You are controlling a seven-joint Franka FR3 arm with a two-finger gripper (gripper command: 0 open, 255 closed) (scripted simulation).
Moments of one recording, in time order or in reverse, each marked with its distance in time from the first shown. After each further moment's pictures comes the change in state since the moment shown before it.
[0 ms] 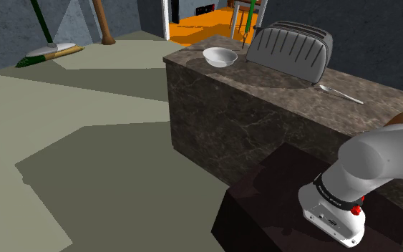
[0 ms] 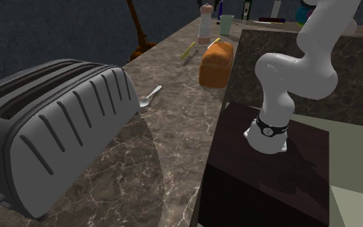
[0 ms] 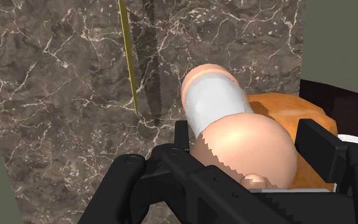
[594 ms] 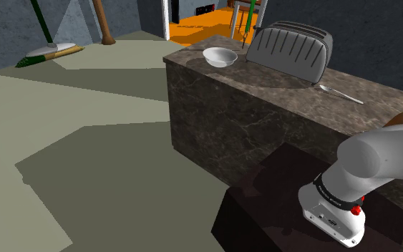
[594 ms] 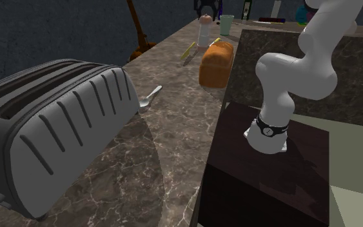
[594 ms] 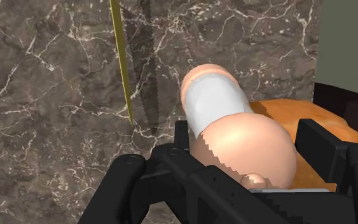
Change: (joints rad) arm -0.045 -0.051 -0.004 -0.142 -0.036 0.094 0.038
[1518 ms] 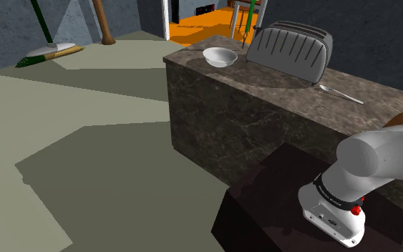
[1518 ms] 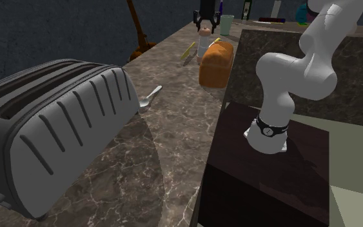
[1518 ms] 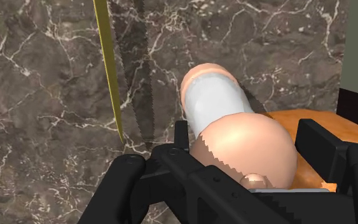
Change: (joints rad) arm -0.032 -0.051 -0.041 -0.152 -0.054 0.118 0.042
